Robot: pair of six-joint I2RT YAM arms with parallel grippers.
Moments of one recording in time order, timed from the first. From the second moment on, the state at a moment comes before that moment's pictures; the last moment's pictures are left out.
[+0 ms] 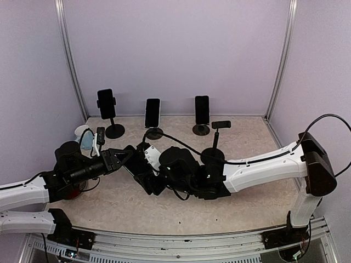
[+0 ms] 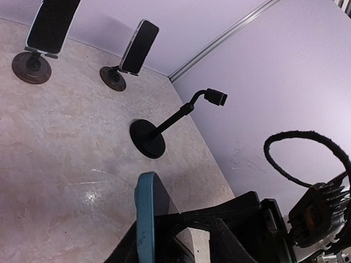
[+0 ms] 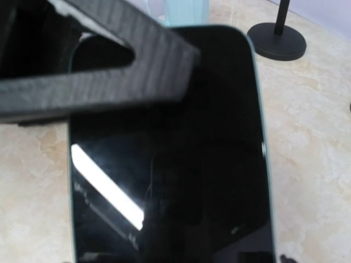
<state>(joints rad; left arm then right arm) -0.71 0.86 0.39 0.34 0.18 -0.81 1.31 1.83 1.26 0.17 0.31 0.16</state>
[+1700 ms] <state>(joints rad) -0.73 0.73 0.41 0.19 0.29 -0.65 1.31 1.65 1.25 0.15 0.13 0.12</state>
